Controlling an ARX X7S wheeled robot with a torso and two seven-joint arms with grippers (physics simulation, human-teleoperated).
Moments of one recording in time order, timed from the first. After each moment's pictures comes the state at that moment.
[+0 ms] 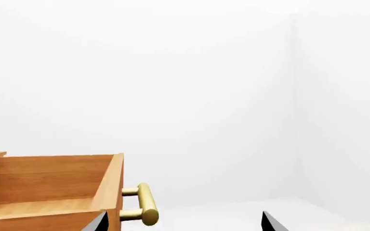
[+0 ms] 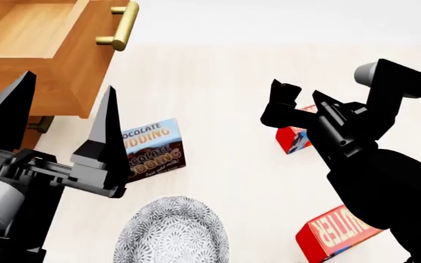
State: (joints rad) left arm -0.26 -0.38 -0.14 1.00 -0.64 -0.60 -0.15; right arm 0.75 0.39 0.00 -0.45 1.31 0.96 0.75
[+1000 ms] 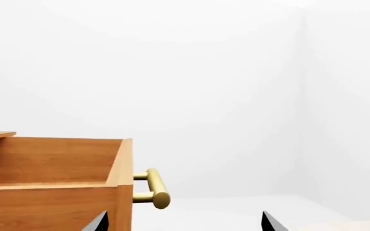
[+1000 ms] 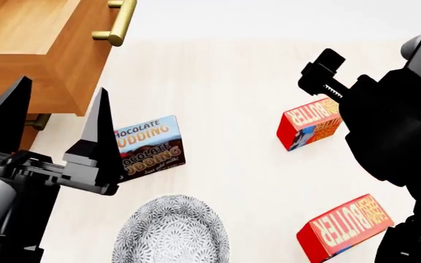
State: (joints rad) left arm -0.22 -0.41 -0.14 0.95 -0.66 -0.52 -0.16; right arm 0.94 0.32 0.06 -0.28 1.49 0.96 1.33
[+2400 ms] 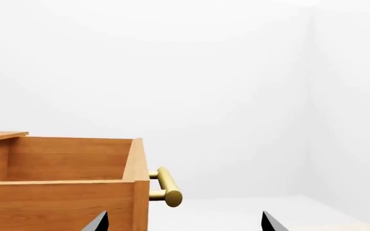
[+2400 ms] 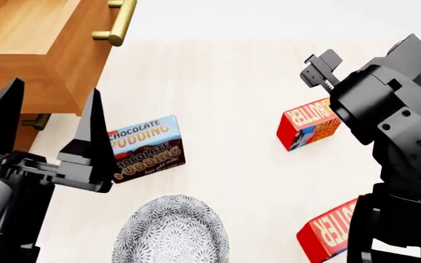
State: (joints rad) left arm -0.20 -0.44 -0.14 0.91 -0.64 -0.45 -0.17; right arm 1.09 0.21 0.06 0.10 1.38 0.81 1.49
